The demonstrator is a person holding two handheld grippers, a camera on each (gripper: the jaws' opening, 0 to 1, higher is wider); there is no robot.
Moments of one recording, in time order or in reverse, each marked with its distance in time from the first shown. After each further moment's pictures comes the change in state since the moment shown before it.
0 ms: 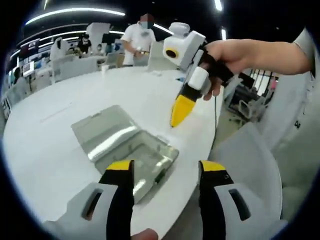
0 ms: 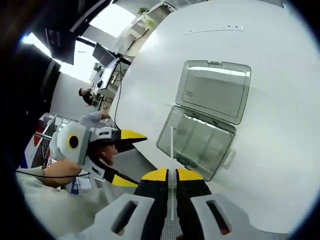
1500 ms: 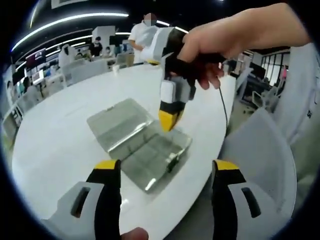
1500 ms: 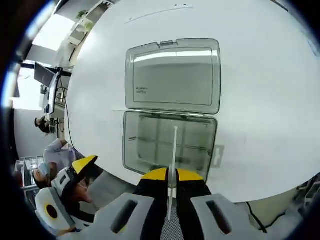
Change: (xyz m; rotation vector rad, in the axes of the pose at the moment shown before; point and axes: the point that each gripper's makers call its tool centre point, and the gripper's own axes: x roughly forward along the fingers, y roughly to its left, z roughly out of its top) left arm -0.012 0.010 -0.021 0.039 0.011 0.115; right arm 0.047 -0.026 0.008 0.267 0.086 -0.338
